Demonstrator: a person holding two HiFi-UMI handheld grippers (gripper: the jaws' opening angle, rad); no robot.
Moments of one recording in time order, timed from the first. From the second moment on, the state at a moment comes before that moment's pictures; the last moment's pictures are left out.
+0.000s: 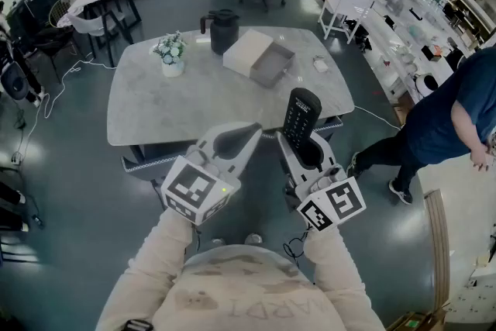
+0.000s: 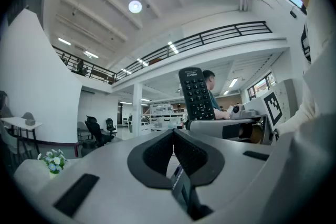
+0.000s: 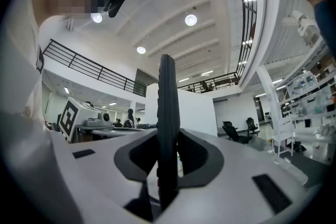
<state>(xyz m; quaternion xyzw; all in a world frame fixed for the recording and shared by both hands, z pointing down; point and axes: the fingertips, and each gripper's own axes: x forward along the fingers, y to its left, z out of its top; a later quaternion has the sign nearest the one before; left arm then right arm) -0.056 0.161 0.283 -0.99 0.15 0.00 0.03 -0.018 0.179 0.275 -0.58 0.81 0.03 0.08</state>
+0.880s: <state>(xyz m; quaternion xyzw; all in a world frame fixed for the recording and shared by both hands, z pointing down) -0.049 0.166 0.286 -0.99 0.15 0.00 0.03 -0.011 0.184 0.278 -0.58 0.81 0.01 0.10</state>
